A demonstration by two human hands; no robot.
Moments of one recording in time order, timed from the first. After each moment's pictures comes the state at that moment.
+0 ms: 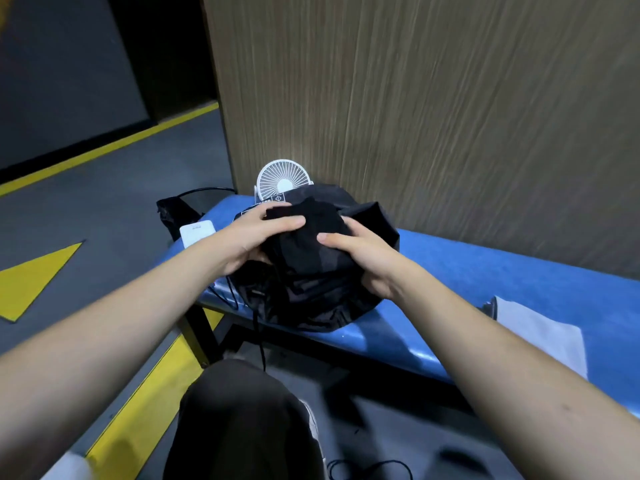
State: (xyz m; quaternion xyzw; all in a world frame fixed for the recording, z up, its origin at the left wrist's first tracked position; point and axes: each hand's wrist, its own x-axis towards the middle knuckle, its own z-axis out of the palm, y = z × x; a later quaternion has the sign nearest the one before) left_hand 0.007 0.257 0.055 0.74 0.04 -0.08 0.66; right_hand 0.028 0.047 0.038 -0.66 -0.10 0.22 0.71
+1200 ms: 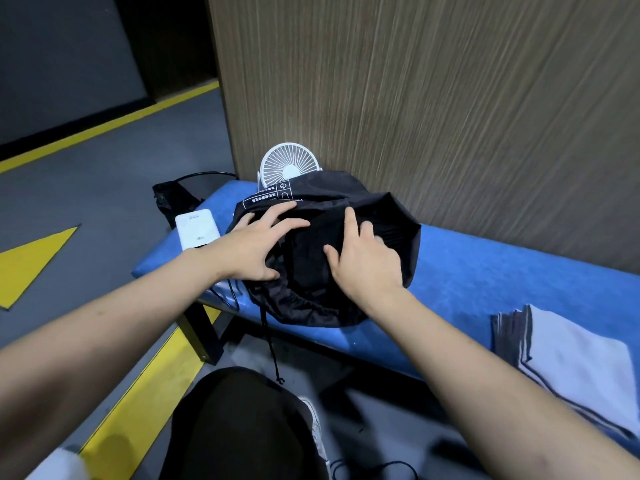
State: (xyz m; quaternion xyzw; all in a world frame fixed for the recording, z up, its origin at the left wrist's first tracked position) left_hand 0.048 0.301 -0.005 0.98 -0.20 -0.01 0.08; right_hand 0.042 0.078 -0.008 -0.98 -0.10 -0.12 0.08
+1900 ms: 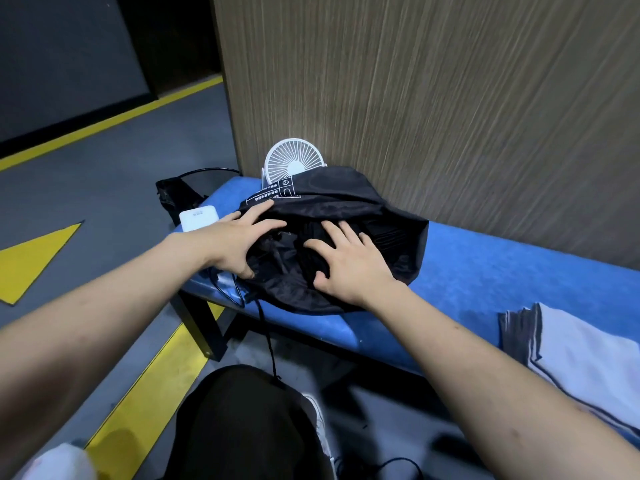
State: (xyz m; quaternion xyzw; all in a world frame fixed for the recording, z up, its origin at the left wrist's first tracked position) left_hand 0.051 0.334 0.002 0.99 -0.12 -0.10 0.01; right_hand 0.060 0.087 -0.036 -0.95 -0.29 -0.05 0.00
